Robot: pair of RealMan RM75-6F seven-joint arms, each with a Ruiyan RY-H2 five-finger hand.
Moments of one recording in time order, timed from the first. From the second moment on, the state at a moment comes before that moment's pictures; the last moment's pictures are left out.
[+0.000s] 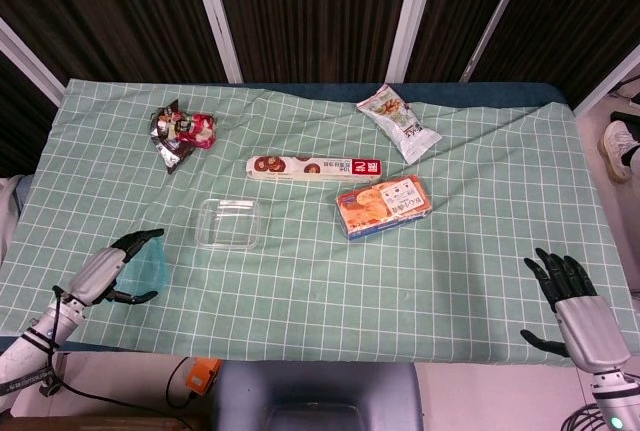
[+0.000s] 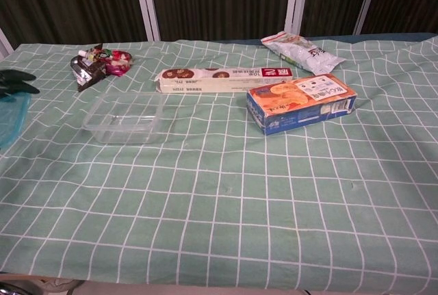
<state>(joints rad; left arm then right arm) -0.51 -1.25 0.13 -1.17 1.65 1.25 -0.80 0.04 -1.07 -0.04 -1.60 -1.66 1.50 -0.02</state>
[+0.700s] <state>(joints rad) -0.84 -1.22 -0.07 -1.44 1.52 0.81 -0.21 0.06 -1.06 -0.03 -1.60 -1.62 1.46 0.01</state>
